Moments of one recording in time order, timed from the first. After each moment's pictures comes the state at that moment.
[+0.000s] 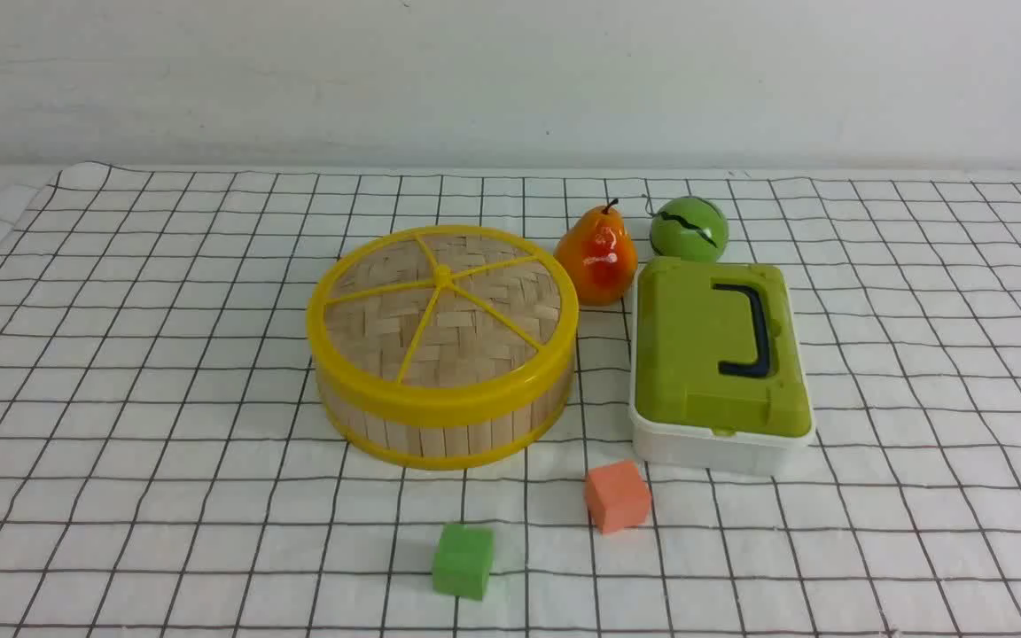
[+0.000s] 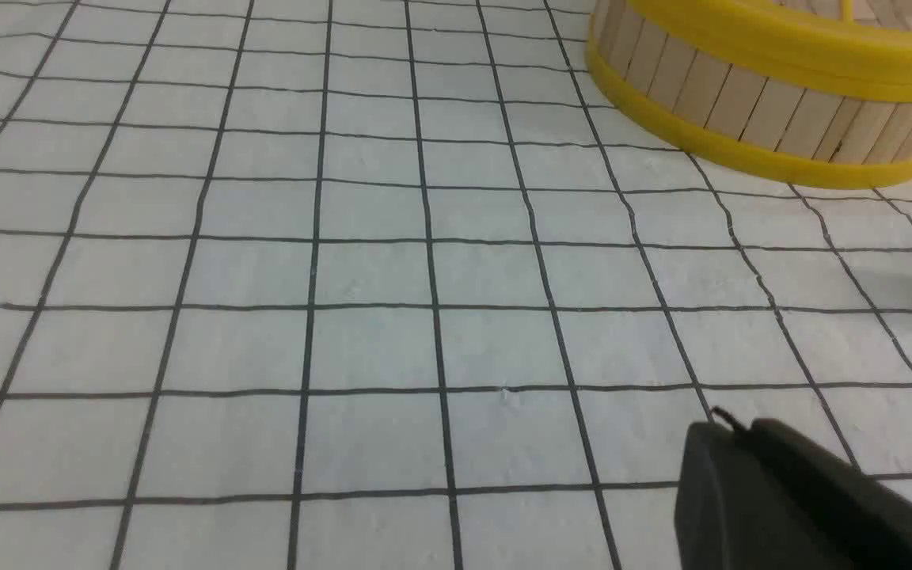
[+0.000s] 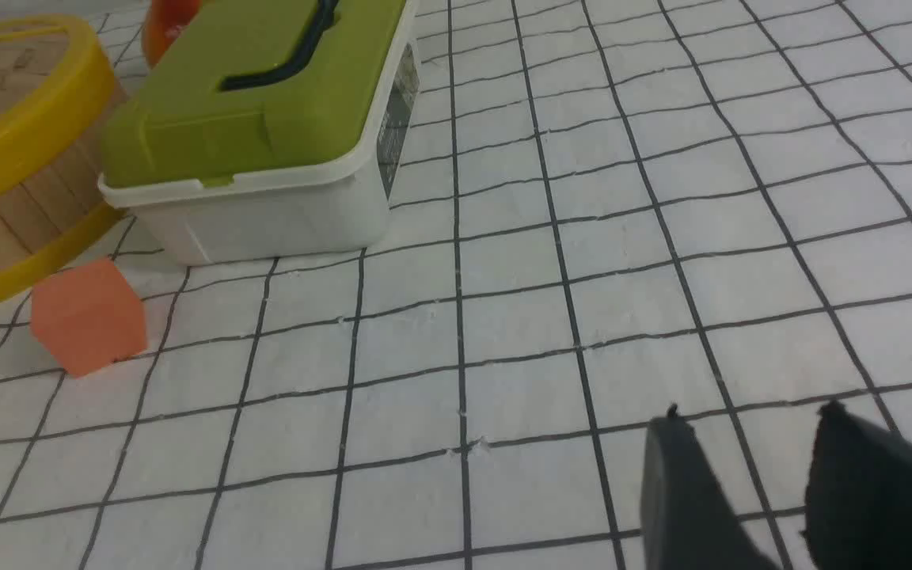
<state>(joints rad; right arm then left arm) -0.04 -0.01 0.02 0.20 0.41 0.08 -0.11 -0.01 0.03 -0.08 0.38 -0.05</state>
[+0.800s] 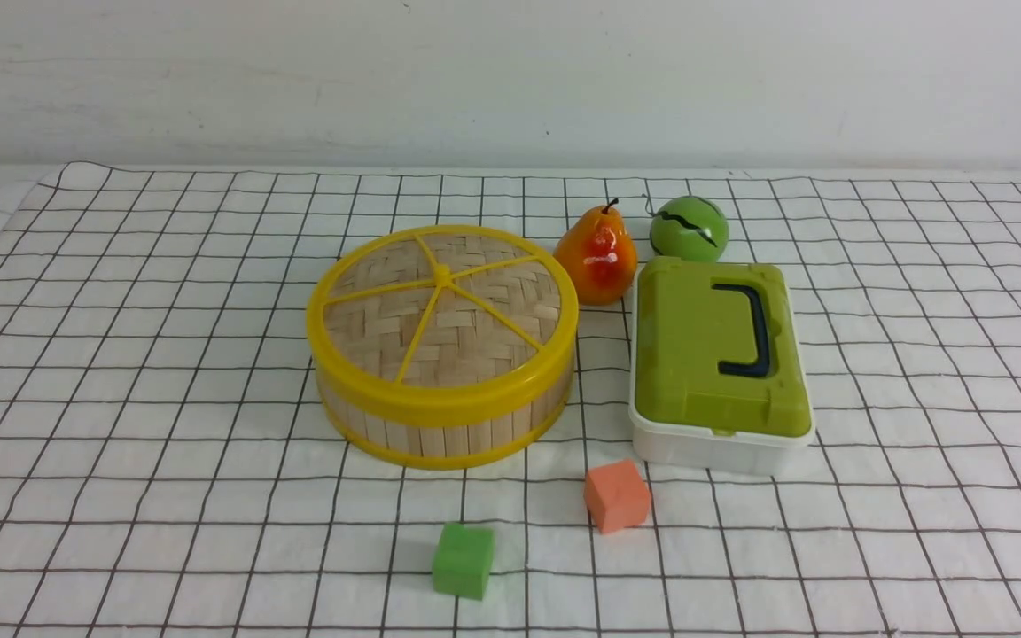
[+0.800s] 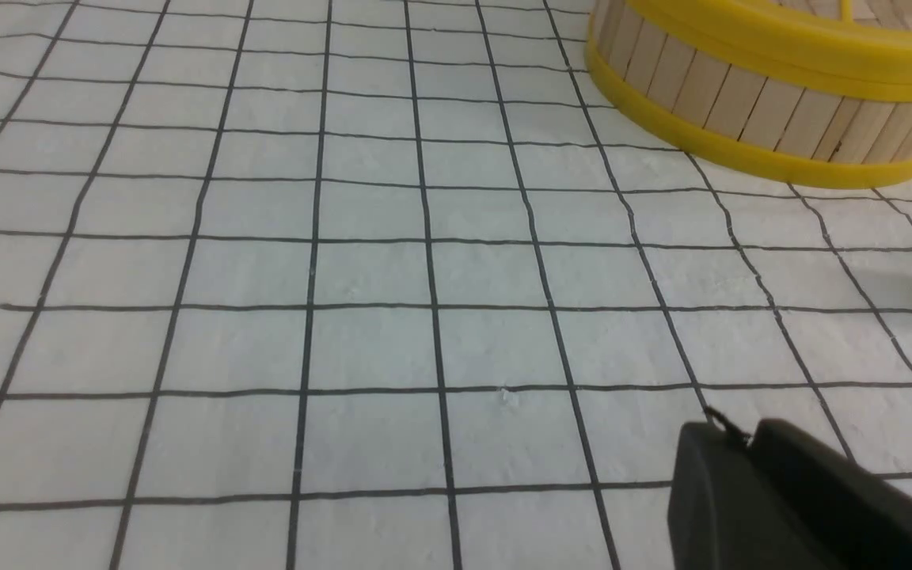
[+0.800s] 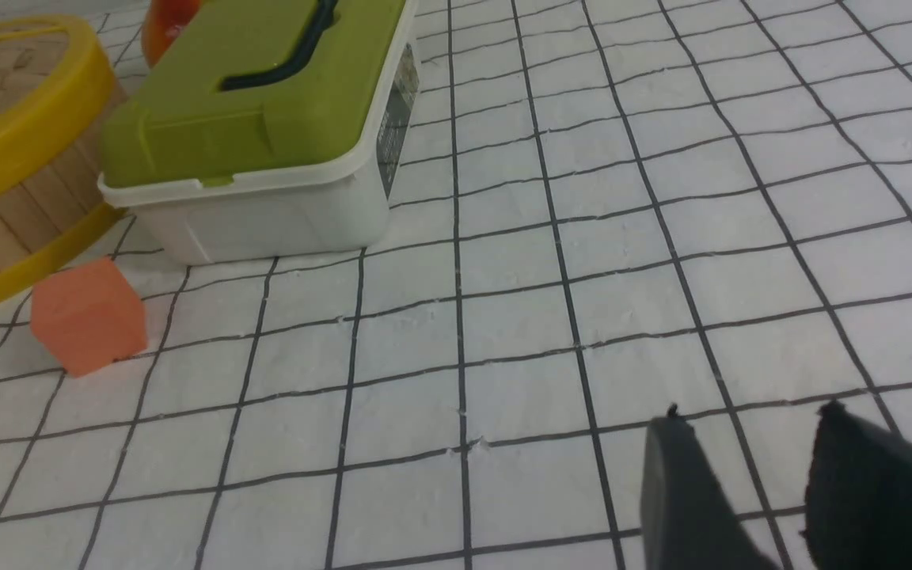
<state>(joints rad) -0.04 -0.01 0.02 0.20 0.41 0.08 -0.11 -0.01 0.03 -0.08 0.38 -0.05</state>
